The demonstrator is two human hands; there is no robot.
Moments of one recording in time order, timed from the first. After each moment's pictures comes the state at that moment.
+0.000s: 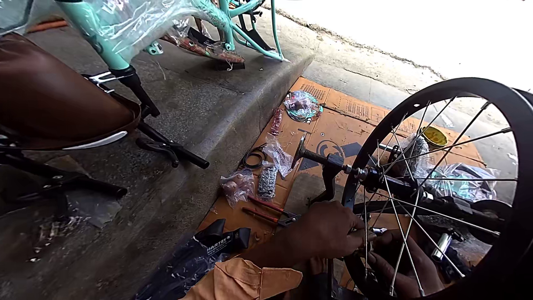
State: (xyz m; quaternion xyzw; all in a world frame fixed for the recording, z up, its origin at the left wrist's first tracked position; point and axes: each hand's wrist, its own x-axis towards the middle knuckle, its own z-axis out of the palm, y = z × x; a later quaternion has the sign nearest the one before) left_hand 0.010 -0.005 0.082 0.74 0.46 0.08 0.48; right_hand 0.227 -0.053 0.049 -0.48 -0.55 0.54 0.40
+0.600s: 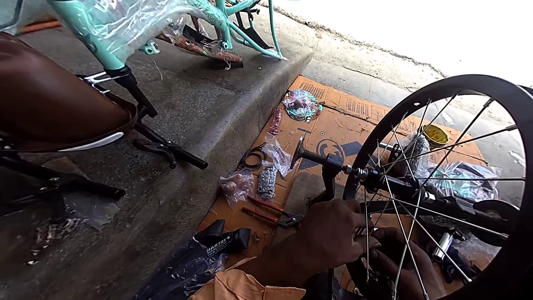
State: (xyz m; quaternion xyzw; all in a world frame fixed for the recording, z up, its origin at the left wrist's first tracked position) left_hand 0.022 -0.019 0.077 0.75 0.52 0.16 0.37; right_hand 0.236 -0.042 0.036 -0.45 -0.54 0.60 0.38
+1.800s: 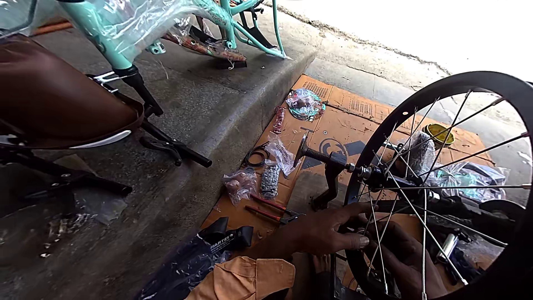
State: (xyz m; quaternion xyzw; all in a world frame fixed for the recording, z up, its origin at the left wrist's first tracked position) left_hand -0.003 -0.013 0.053 0.61 0.31 0.26 0.68; right_hand 0.227 -0.034 0.036 -0.40 -0.59 0.58 0.39
